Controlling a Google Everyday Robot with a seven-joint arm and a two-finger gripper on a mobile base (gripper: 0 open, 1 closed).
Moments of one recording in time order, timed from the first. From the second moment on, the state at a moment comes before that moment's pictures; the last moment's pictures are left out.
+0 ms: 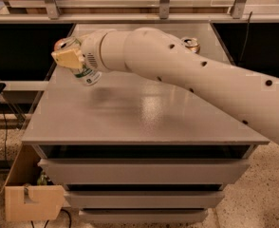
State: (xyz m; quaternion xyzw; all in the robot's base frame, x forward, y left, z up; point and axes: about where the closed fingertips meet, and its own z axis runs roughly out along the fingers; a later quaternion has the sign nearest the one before) arm 0.603 0.166 0.956 -0.39 0.69 0.26 0.55
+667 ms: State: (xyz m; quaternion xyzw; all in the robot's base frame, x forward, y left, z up) arm 0.615 0.157 0.966 -0.40 0.64 0.31 0.58
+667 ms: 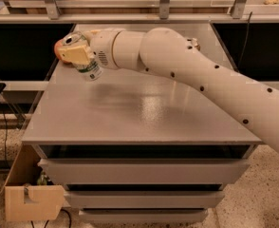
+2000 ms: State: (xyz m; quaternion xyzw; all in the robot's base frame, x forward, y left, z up) arm 0.612 0.164 0.948 -0.35 0.64 0.37 0.58
